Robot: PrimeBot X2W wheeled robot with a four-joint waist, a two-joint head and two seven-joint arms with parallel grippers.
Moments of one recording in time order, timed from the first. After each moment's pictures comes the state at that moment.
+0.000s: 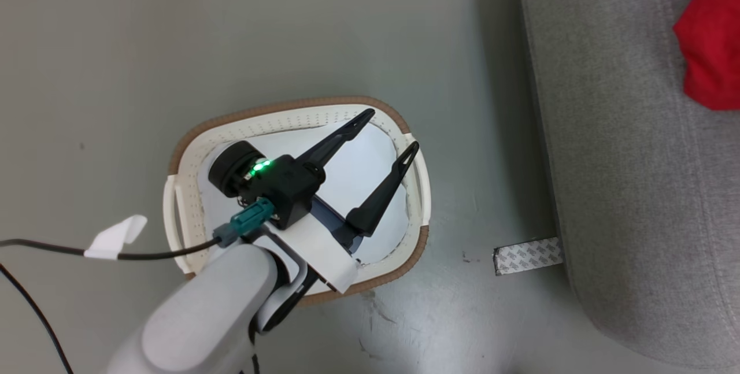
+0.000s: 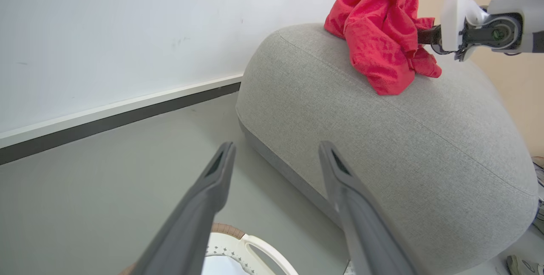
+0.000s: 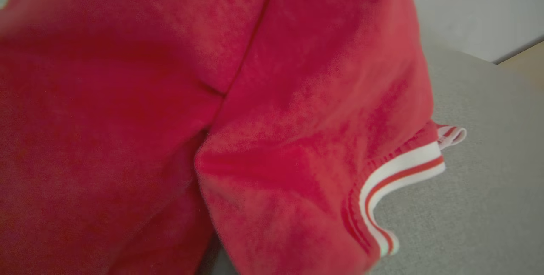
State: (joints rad) left arm -0.71 0.35 -0.77 0.11 -0.45 -0.03 -0.17; right arm -1.12 -0.53 0.25 1.02 0.38 0.13 0.06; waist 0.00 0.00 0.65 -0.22
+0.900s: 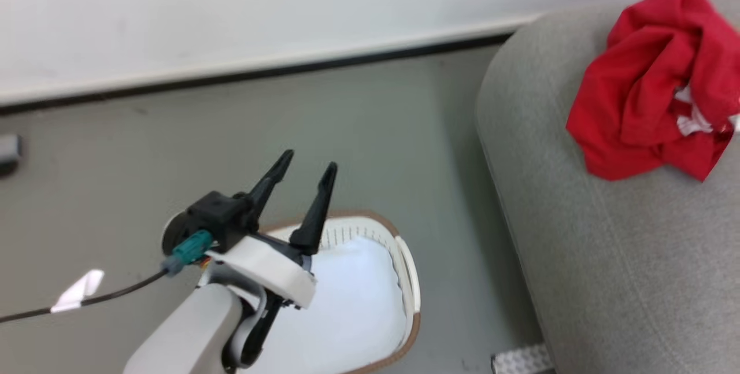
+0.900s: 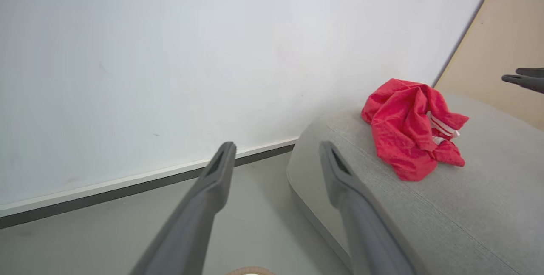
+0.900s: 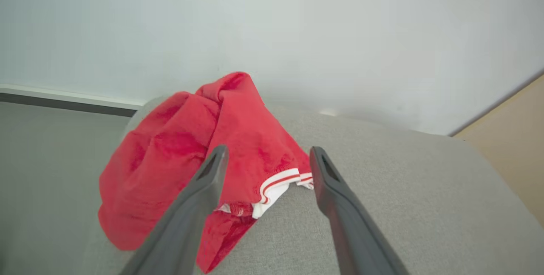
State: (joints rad) left arm -0.54 0.33 -0.65 0.23 -0.56 0.06 -0.26; right arm -0.97 -0.62 0.53 0.92 0.57 0.13 0.01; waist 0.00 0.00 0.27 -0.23
